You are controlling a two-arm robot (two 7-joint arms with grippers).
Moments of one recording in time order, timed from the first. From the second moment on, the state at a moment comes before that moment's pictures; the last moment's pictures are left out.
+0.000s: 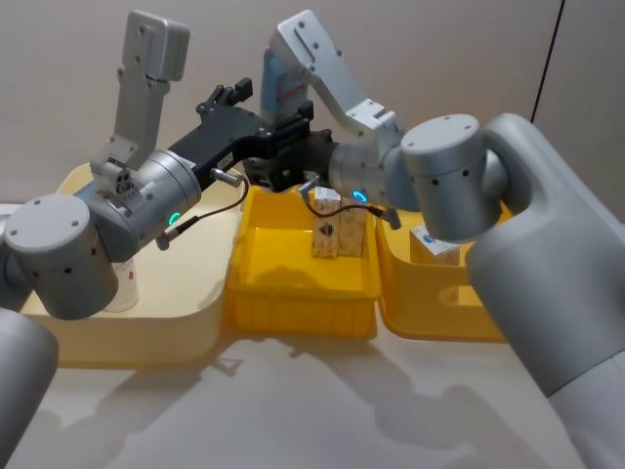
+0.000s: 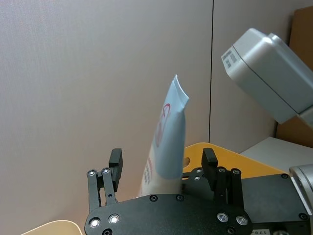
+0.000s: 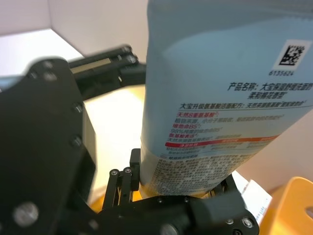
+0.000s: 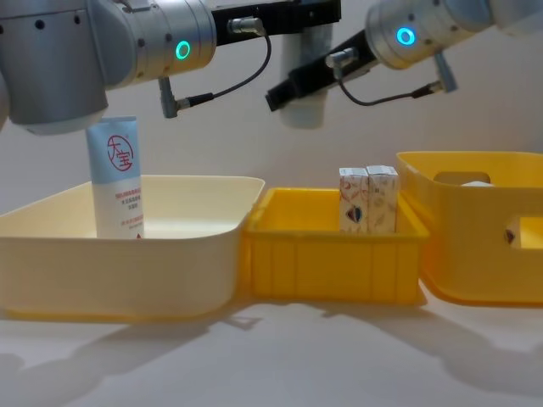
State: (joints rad) left arm -0.72 0.13 0.41 -1.26 -0.40 0.10 -0.34; right arm 0.89 0.09 -0.50 -1.18 0.06 0.65 0.36
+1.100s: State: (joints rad) left arm -0.72 0.13 0.41 -1.26 -0.40 0.10 -0.34; right arm 0.82 0.19 -0.43 -1.30 -0.02 0.79 0.26
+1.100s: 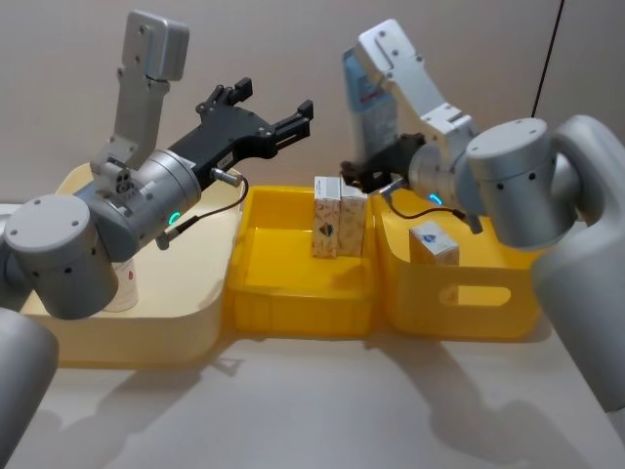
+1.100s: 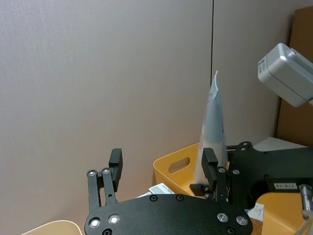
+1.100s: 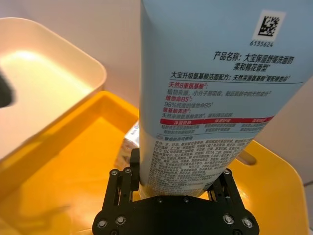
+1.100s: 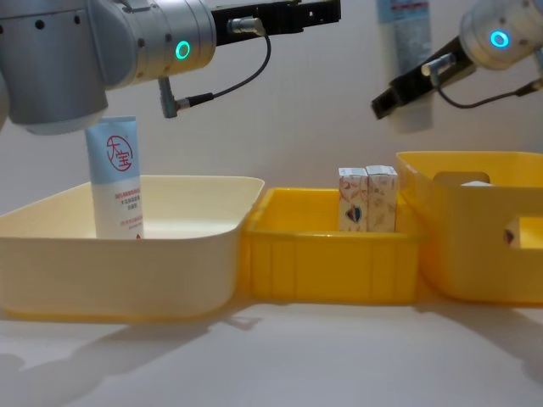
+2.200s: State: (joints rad) left arm -0.72 0.13 0.41 -1.26 -0.40 0.10 -0.34; right arm 0.89 0.15 -0.26 -1.21 -0.08 1.00 0.06
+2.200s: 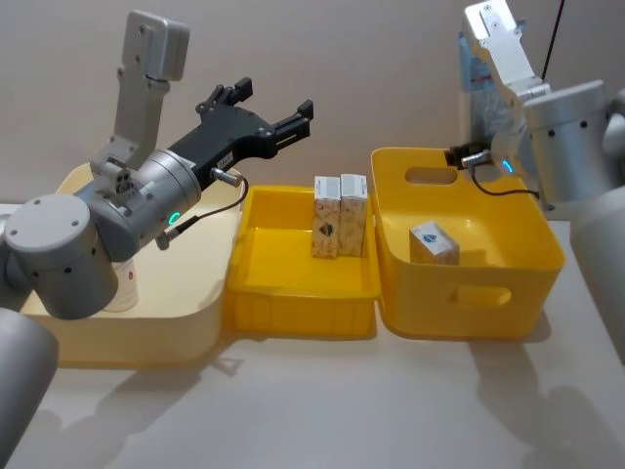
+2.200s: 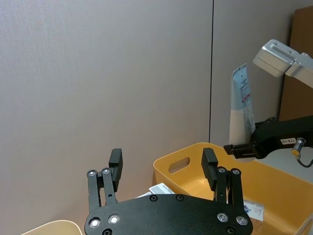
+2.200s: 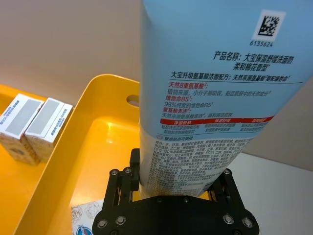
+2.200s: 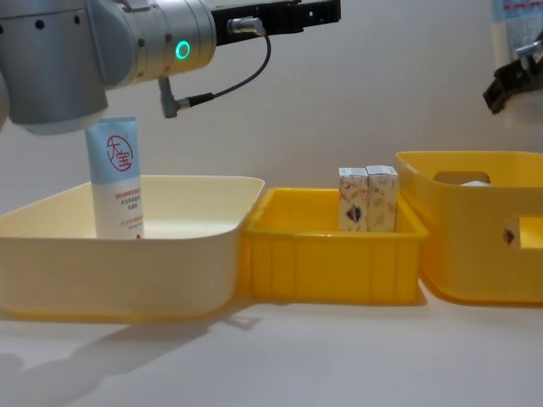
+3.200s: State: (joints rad) left arm -0.72 0.13 0.41 -1.26 -0.40 0.10 -0.34; right arm 1.21 0.21 -0.58 -0.80 -0.08 1.14 0.48
